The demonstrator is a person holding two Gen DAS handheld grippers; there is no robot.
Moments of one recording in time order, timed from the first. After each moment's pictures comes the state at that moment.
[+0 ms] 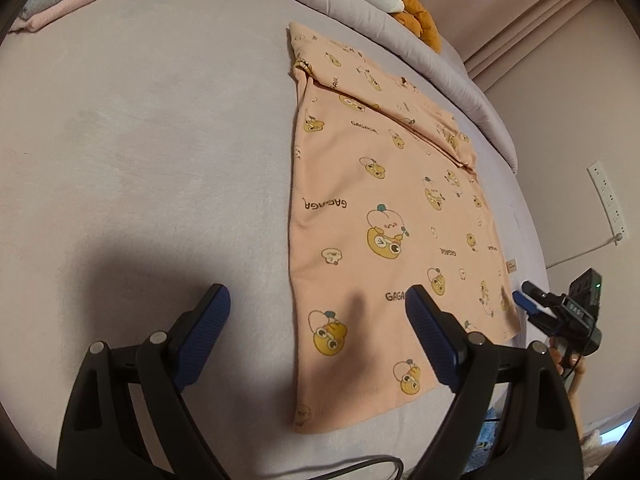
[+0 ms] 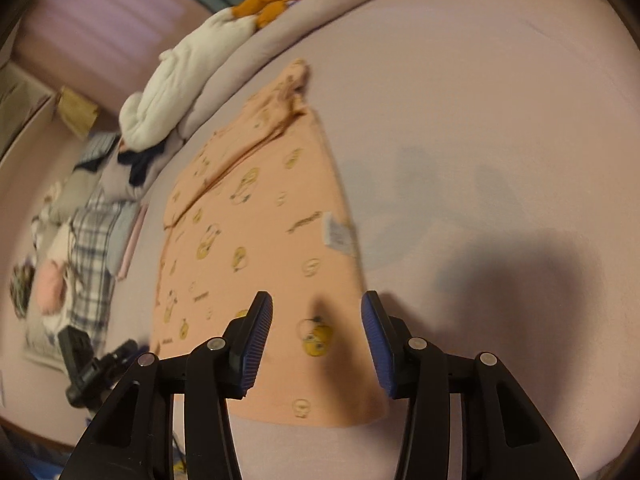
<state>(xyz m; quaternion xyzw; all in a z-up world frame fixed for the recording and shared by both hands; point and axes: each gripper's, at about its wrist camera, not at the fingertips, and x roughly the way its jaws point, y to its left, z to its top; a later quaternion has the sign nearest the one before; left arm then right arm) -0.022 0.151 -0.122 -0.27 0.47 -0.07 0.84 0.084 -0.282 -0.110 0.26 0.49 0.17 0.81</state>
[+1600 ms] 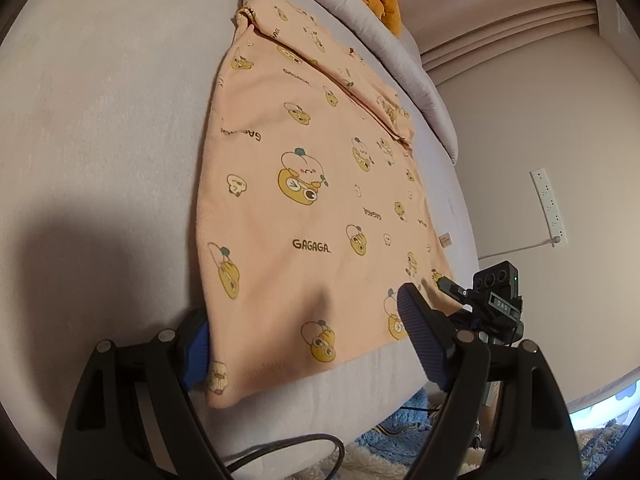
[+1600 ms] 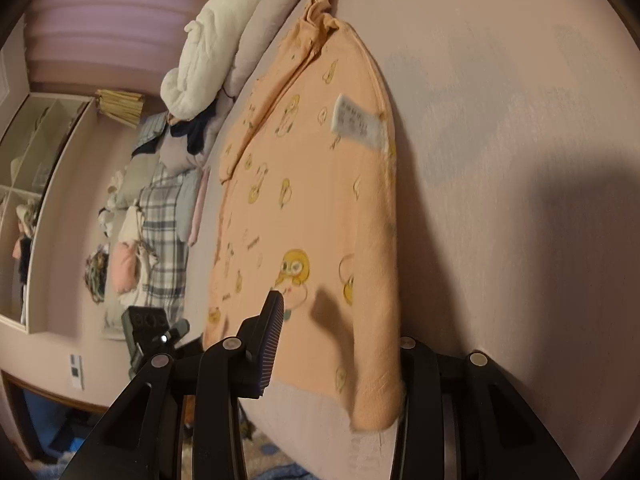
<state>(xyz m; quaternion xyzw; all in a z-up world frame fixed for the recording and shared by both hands) -0.038 0.126 -0.131 -0.36 0.47 -0.18 0.79 0.076 -0.262 -0.142 0.35 0.53 0.31 0.71</state>
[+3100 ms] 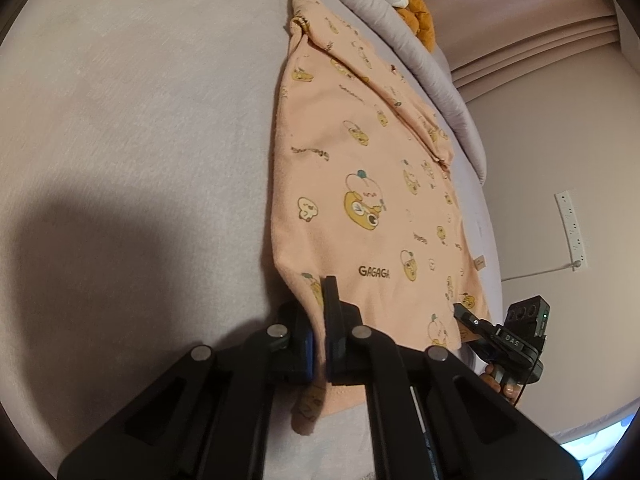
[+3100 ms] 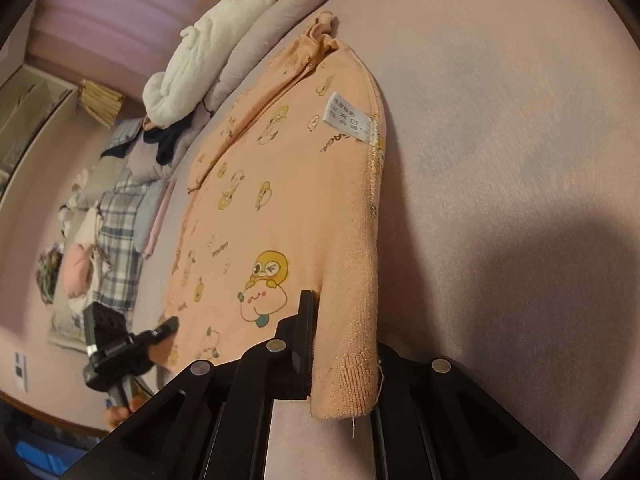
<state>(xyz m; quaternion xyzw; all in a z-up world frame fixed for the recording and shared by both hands) -0.027 0.140 -0.152 -0.37 0.47 -0.13 0.79 0.071 -0.239 -0.134 0.28 0.50 0.24 0.79</state>
